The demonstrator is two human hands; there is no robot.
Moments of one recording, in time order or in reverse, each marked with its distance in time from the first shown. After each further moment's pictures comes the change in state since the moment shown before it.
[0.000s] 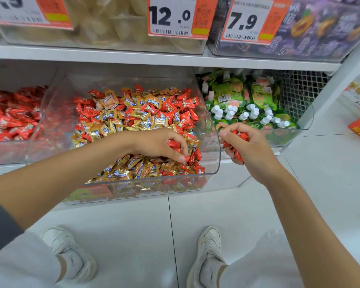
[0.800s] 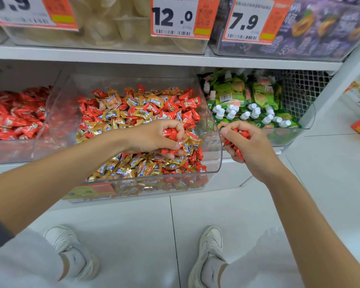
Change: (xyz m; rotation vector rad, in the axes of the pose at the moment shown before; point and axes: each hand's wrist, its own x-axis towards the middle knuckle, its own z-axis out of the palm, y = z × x) left_hand -0.016 0.003 -0.002 -0.449 0.129 -0.057; right_hand -0.001 -0.002 0.003 0.027 -0.016 -0.022
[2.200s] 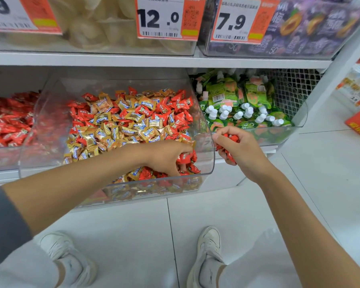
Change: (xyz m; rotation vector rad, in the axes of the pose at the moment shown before) left_hand 0.035 -0.011 0.034 0.748 -0.175 0.132; right_hand 0.007 0.014 -0.005 -0.041 0.003 0.058
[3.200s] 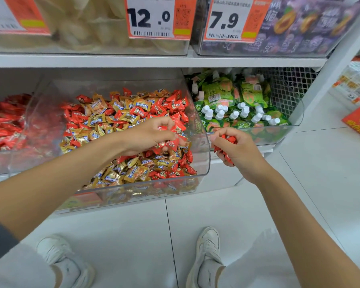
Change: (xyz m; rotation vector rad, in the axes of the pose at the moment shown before) left_hand -0.013 -0.002 -0.028 -0.780 0.270 -0.122; right_hand 0.002 0.005 -0.006 0.007 0.000 0.017
